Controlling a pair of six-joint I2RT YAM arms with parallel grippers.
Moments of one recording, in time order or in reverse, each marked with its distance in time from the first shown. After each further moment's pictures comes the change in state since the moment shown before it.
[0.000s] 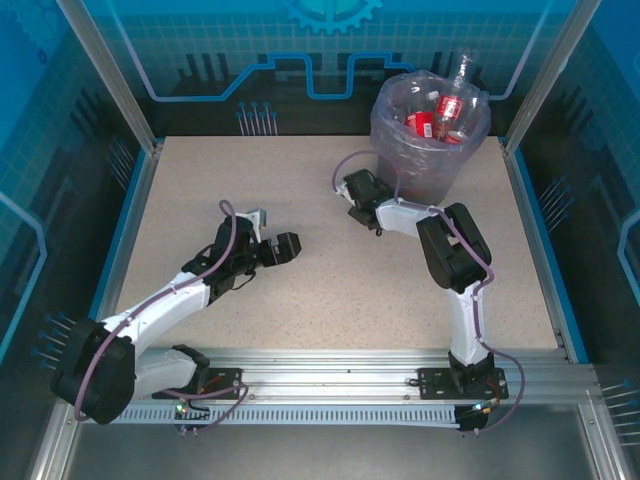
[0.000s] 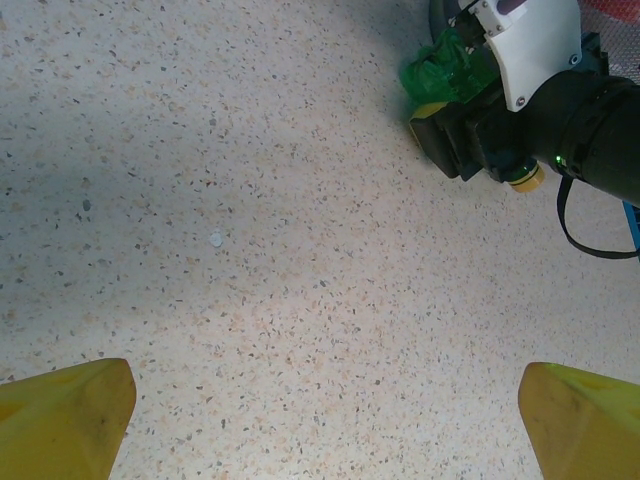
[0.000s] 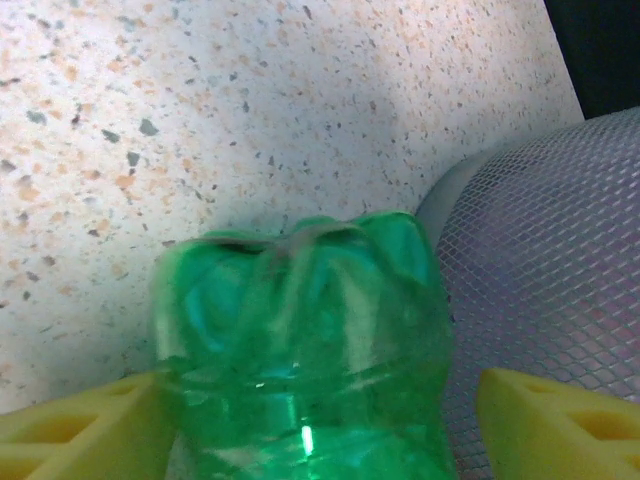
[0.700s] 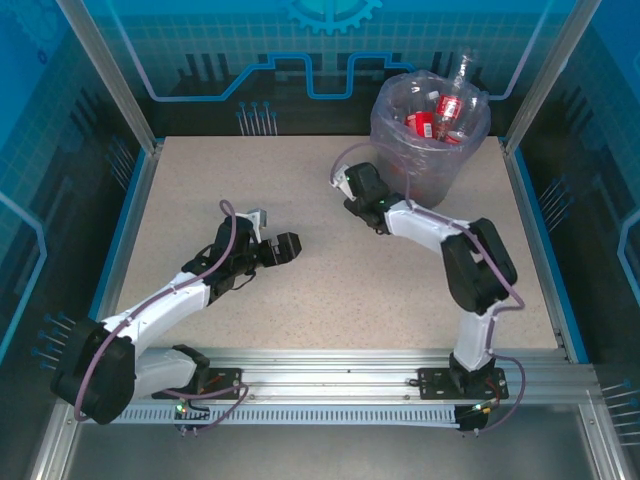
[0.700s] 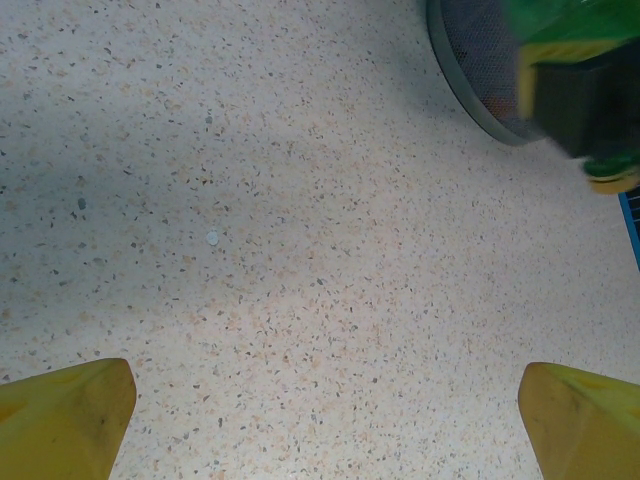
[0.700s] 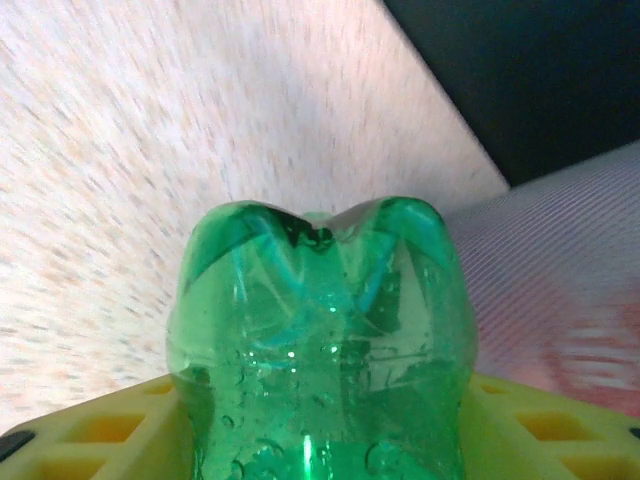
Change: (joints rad) left arm 0.000 0.002 0.000 0.001 0.007 0.000; right arm 0.078 -0.332 -0.082 -0.056 -0.124 0.081
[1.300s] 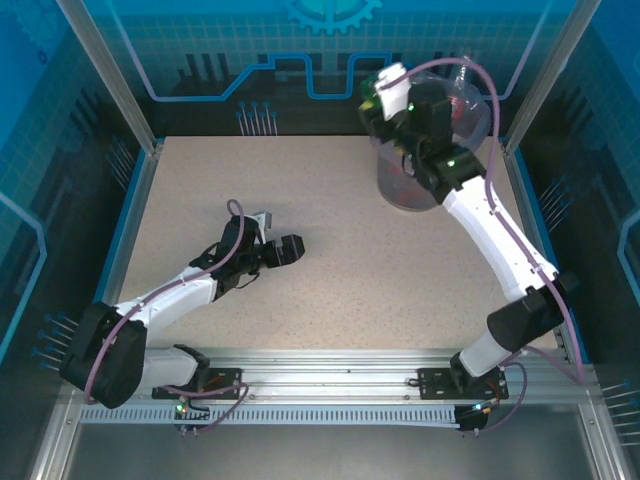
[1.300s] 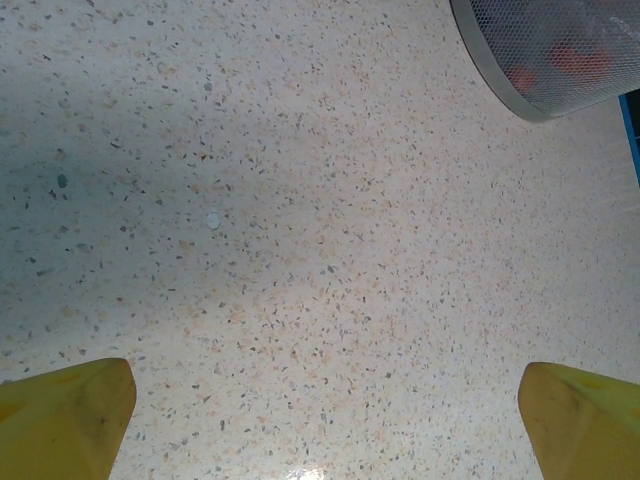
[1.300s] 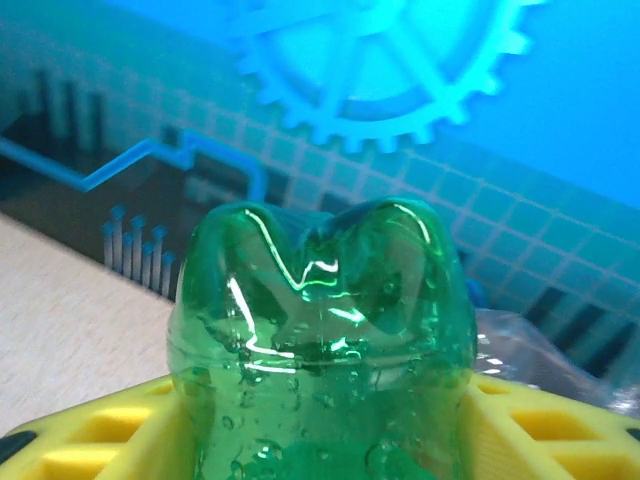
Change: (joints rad) left arm 0.001 0.085 0.002 0.039 0.031 0.000; right arm -0.146 -0.189 0.467 -0.142 -0.205 0.222
